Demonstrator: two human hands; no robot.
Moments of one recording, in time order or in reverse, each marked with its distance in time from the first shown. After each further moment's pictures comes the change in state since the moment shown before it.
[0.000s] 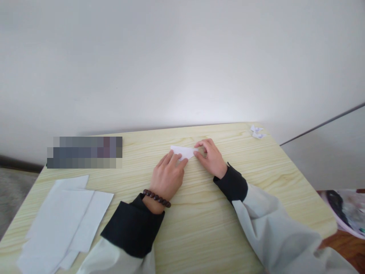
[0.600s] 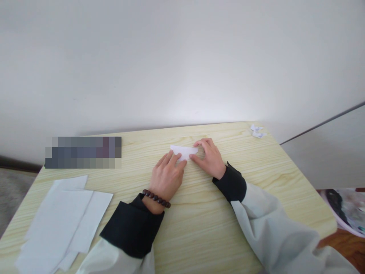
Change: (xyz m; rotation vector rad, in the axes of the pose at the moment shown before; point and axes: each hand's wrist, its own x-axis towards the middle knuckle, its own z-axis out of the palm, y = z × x) left_hand 0.001 0.001 0.000 0.008 0.008 0.007; right_hand -0.003 -0.005 0.001 -0.090 -0.007 -0.015
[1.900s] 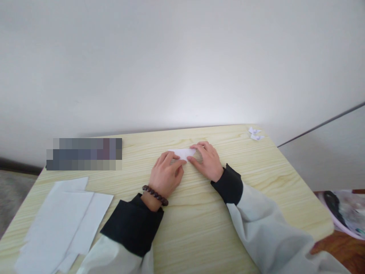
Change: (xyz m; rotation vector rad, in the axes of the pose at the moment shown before) left_hand 0.002 -0.012 0.005 -0.252 0.023 -0.096; right_hand -0.005 -0.003 0.005 -0.139 0.001 -0.070
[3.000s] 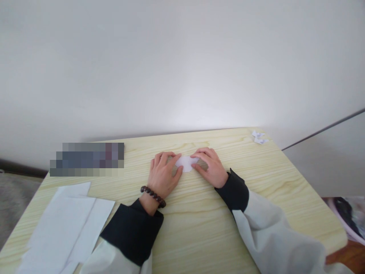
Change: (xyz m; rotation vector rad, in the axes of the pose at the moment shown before) left_hand 0.004 -0.012 -0.002 0.093 -0.058 -0.150; right_hand 0.000 0.006 -0.006 0.186 -0.002 -0.190
